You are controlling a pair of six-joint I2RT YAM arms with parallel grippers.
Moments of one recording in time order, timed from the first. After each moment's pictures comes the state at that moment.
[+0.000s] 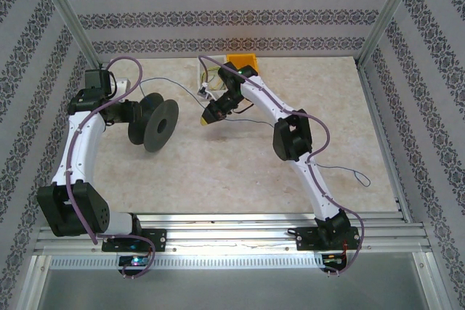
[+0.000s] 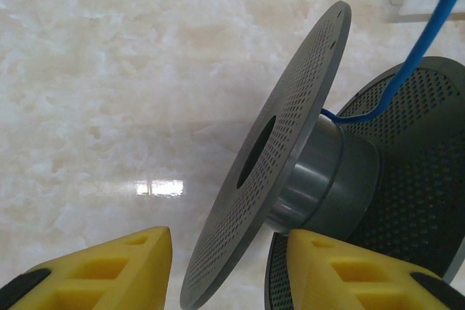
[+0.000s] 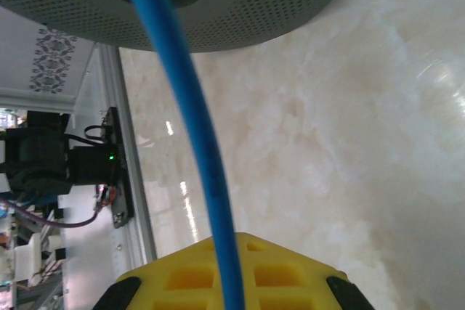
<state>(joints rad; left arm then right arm) 0.18 1.39 1.30 -0.91 0.16 0.07 0.53 2.59 2.49 -1.32 -0.99 -0.23</state>
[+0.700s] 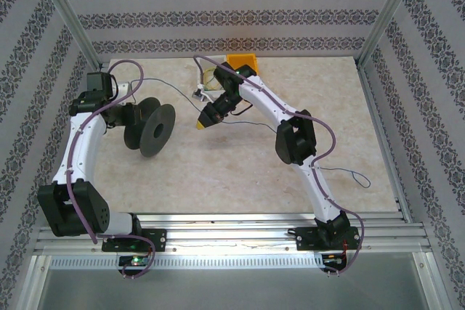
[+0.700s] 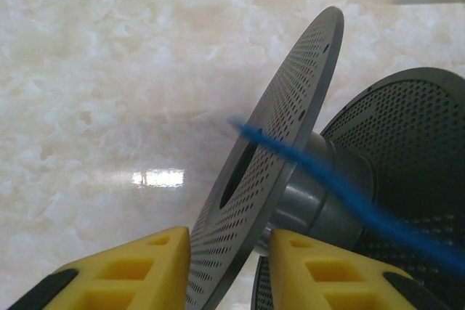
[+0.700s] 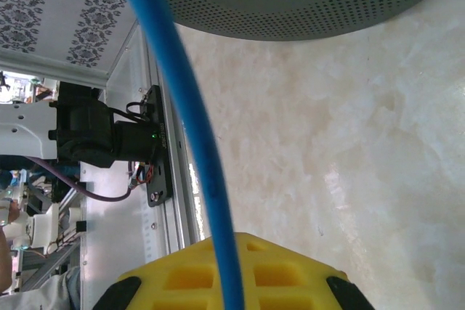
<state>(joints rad) 0.18 1.39 1.27 -0.91 0.16 0.07 0.58 2.48 2.40 -1.33 -1.04 -0.28</state>
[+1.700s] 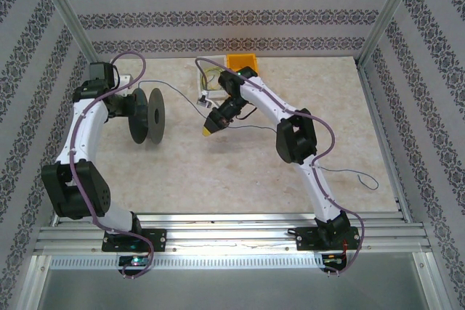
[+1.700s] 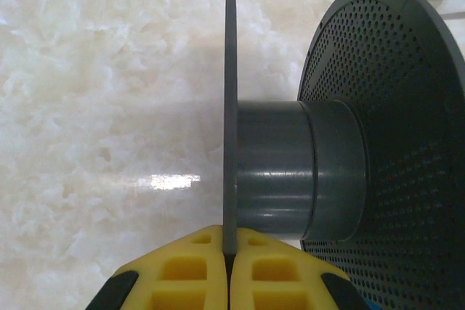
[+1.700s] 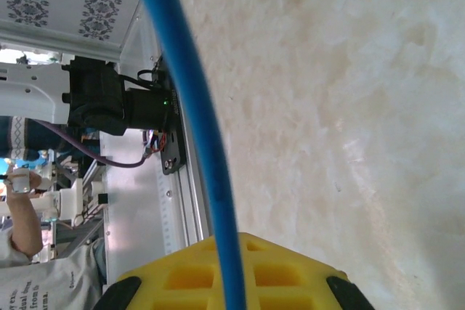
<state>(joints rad) 0.18 1.53 1.40 -0.90 0.12 0.11 0.57 2.49 2.36 -1.49 -1.06 -0.41</state>
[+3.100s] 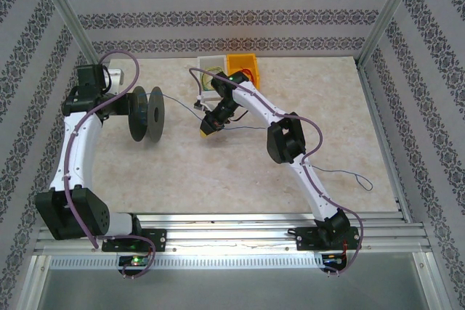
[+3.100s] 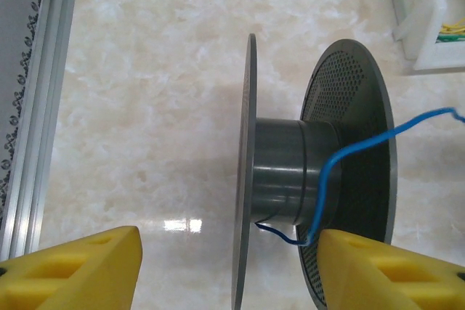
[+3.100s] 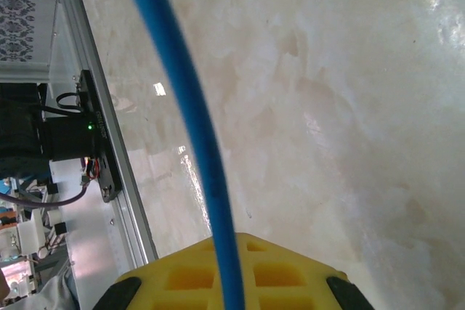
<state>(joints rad) 0.19 1.36 1.34 -0.83 0.11 0.10 0.59 2.67 2.56 -1.45 -0.90 -0.24</state>
